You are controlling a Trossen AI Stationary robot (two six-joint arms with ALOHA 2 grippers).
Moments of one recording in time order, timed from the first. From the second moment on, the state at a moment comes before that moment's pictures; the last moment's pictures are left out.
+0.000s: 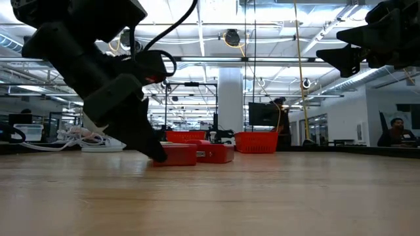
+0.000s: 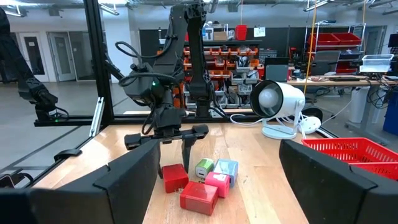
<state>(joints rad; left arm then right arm) -0.36 1.77 0.76 0.10 -0.40 -0.51 0.07 0.16 0.02 0.24 0.05 0.02</state>
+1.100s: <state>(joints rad) -0.31 1.81 0.76 0.20 -0.38 -0.55 0.07 0.16 0.02 0.24 0.05 0.02</state>
